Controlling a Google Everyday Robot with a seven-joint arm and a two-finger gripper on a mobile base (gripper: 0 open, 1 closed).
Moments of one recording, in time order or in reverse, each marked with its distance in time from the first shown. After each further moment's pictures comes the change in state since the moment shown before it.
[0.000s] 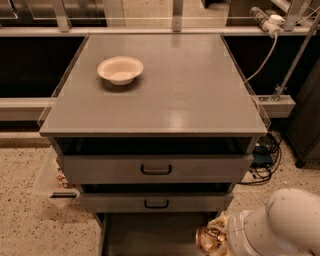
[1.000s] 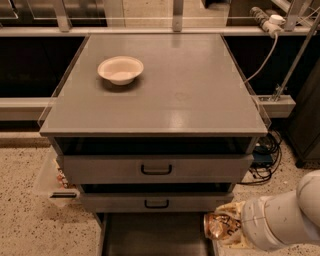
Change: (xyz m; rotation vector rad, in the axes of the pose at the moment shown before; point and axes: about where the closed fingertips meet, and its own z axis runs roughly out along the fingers) arm -0.005 -0.021 -0.053 0.047 -0.052 -0.118
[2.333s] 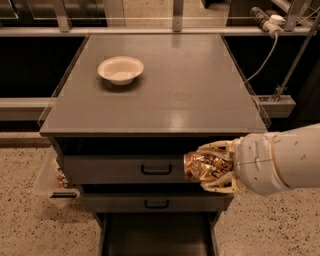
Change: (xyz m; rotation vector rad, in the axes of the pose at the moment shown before) arm -0.111 -0.095 -0.108 0.235 -0.148 -0.228
